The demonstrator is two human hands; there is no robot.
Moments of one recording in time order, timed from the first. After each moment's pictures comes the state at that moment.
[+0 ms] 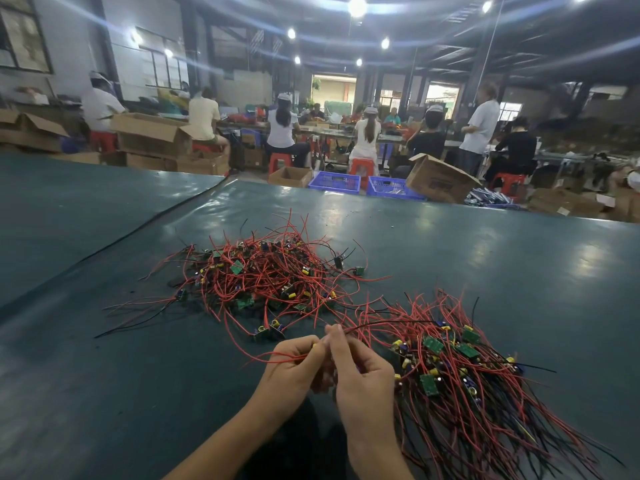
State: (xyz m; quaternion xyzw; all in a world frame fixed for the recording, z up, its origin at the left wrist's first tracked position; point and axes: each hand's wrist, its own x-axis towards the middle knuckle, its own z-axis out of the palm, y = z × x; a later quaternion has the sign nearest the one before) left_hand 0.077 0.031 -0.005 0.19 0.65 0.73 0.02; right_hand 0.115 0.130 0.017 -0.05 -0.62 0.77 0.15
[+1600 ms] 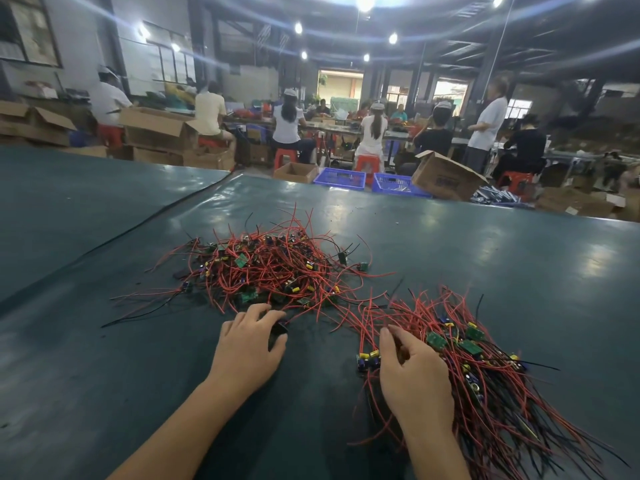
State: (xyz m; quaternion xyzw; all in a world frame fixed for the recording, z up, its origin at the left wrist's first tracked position) left_hand 0.042 -0.021 -0.021 0.07 0.96 0.20 -0.16; right_hand 0.111 0.190 0.013 -0.17 -0.89 0.39 0.19
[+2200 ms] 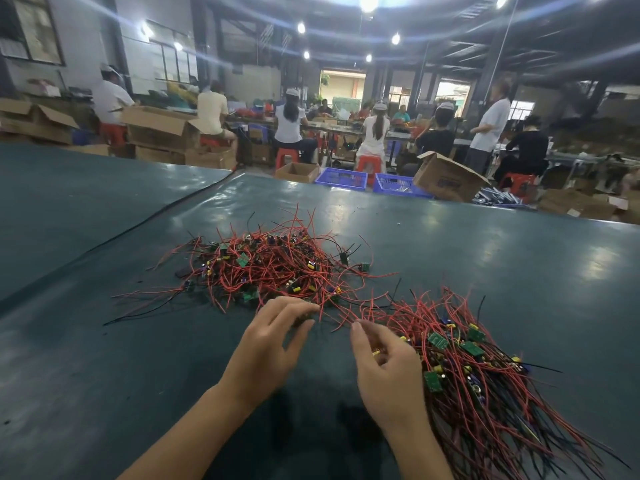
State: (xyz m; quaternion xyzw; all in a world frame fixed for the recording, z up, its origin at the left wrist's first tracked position) left_hand 0.059 -0.003 -0.005 0.30 0.79 0.37 -0.38; right_hand 0.108 0.164 0.015 -0.04 -0.80 0.56 0.21
